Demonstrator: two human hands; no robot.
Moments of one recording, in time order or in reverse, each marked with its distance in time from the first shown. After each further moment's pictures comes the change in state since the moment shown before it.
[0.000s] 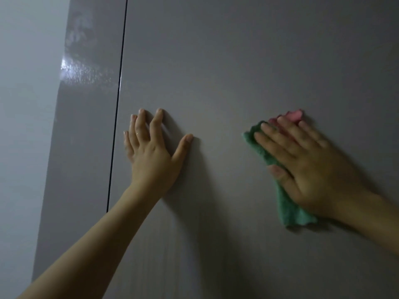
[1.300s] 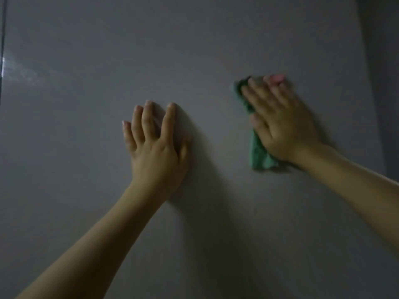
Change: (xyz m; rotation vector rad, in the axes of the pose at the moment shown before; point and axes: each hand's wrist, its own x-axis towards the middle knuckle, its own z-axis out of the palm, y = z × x) left_hand -0.036 0.143 0.053 0.031 -0.107 0.244; right_hand -0.037 0.122 -0.030 -0.078 -0.094 0.264
